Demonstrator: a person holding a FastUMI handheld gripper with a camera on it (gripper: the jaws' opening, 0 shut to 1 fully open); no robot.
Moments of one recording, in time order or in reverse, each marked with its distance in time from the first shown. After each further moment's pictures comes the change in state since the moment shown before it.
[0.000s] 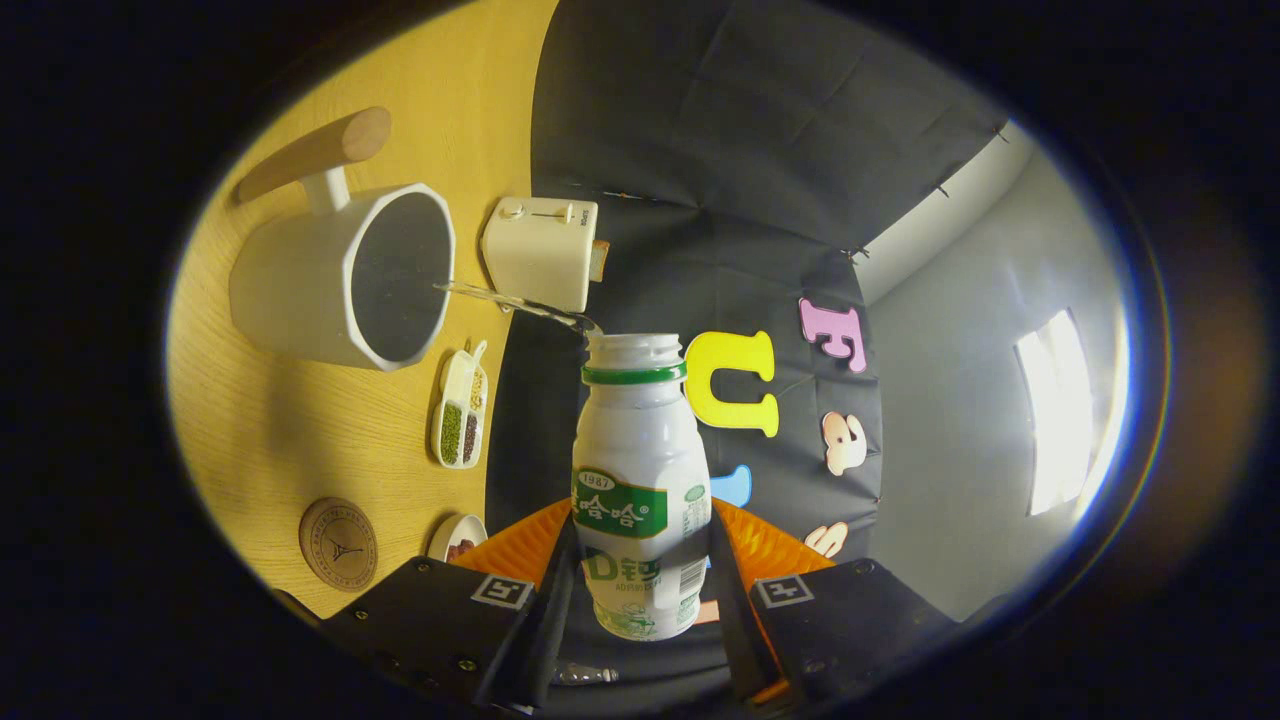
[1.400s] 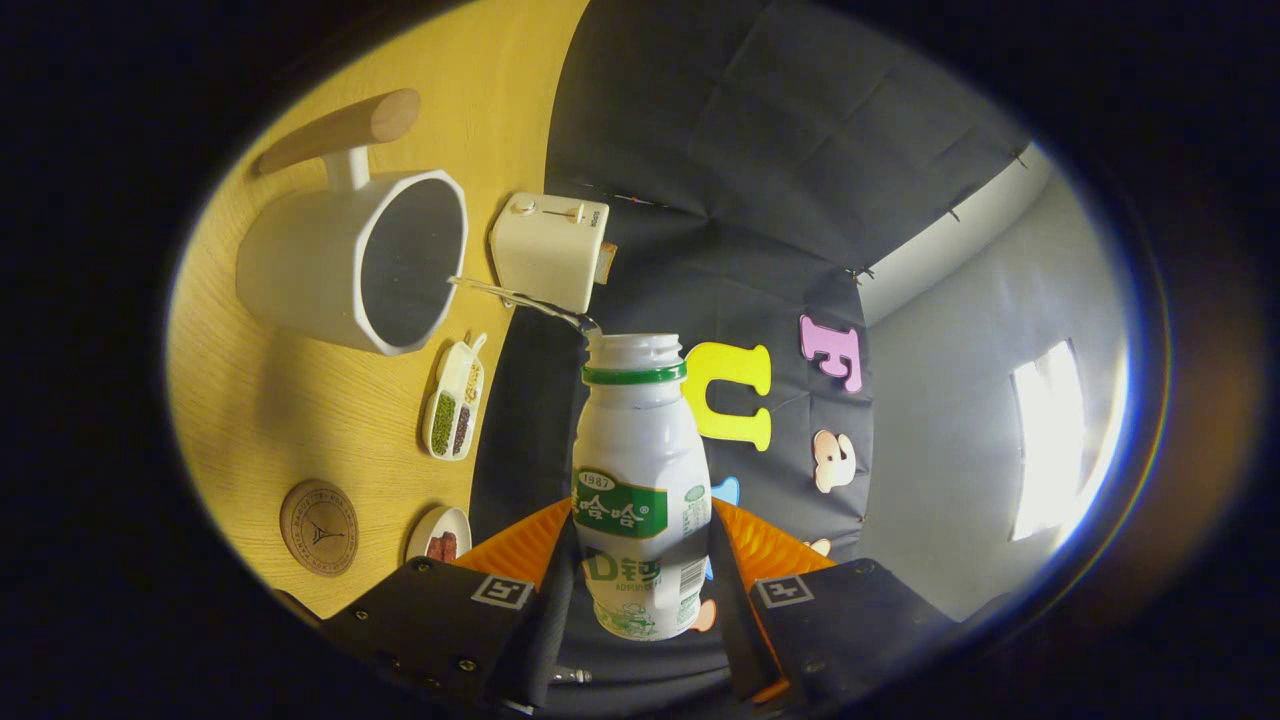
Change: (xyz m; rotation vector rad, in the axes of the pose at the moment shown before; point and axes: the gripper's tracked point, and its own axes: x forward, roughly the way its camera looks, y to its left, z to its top) arm 0.003 -0.005 -0.003 -0.076 -0.024 -0.013
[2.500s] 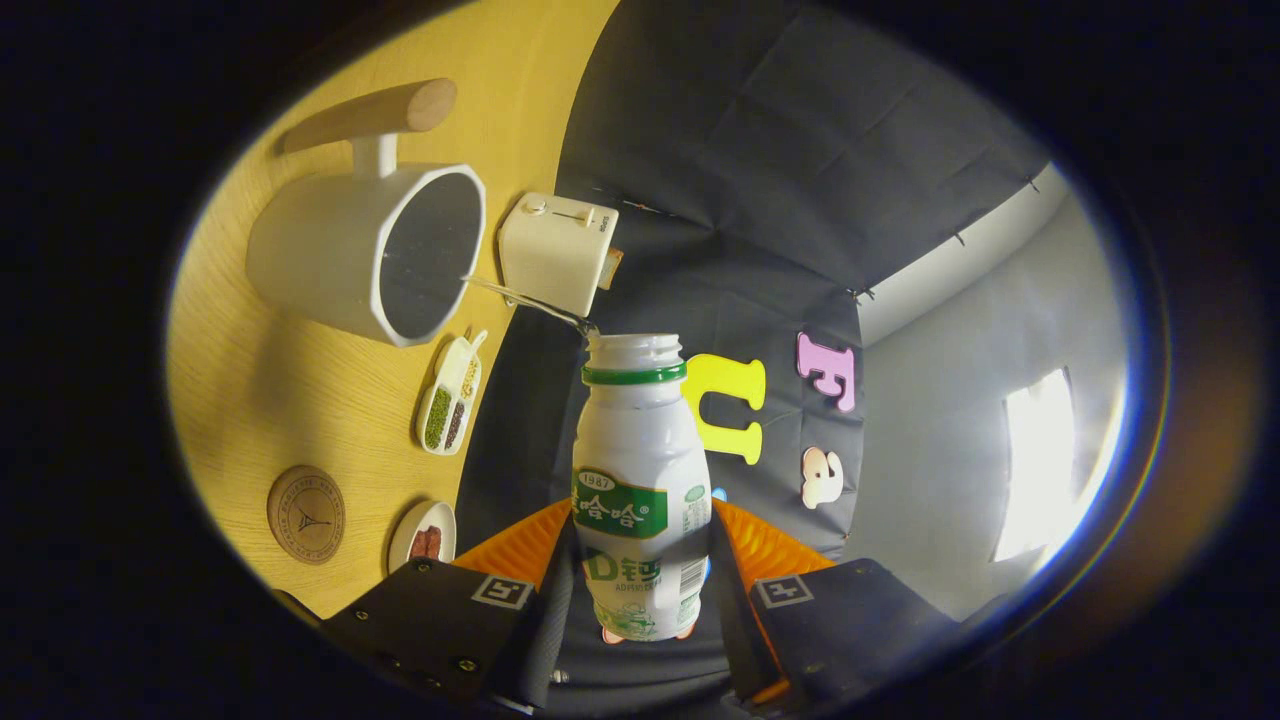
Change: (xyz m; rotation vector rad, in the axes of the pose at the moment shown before) arm -0.001 0.001 0.002 -0.072 -0.028 -0.022
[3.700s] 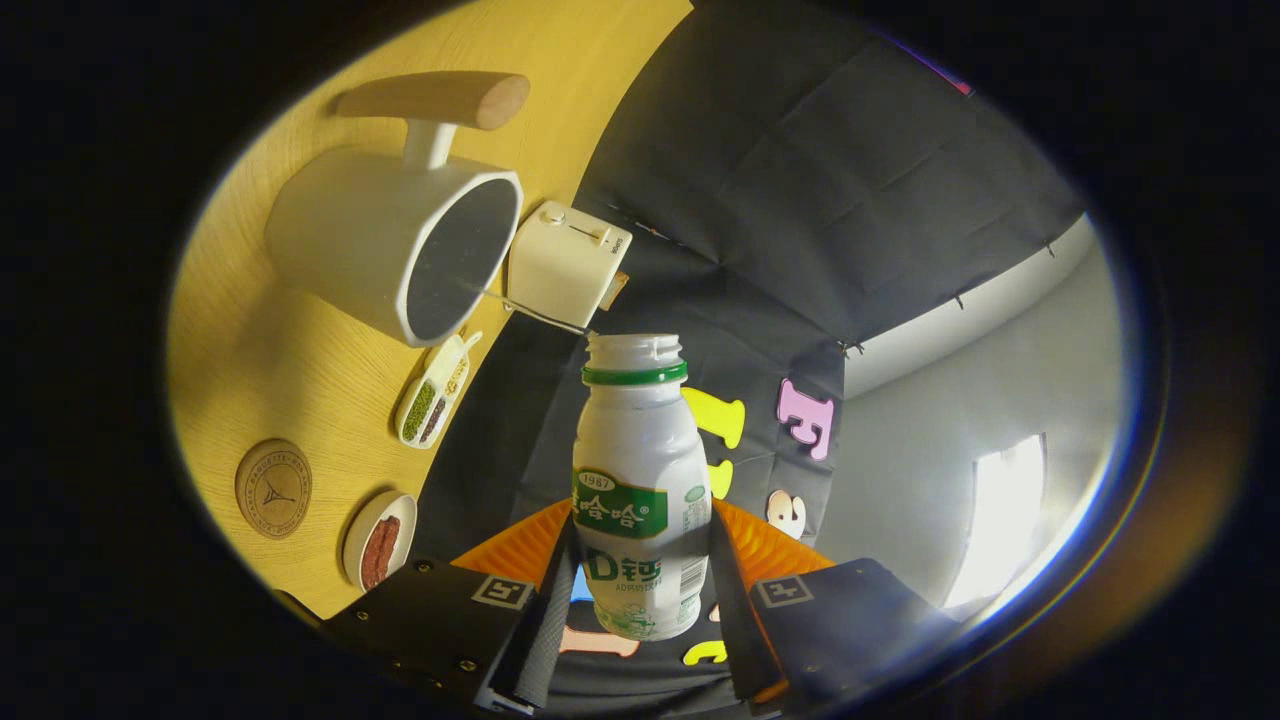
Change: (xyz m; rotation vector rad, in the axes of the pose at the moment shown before) arm -0.006 -0.002 0.012 -0.155 -0.095 -0.073
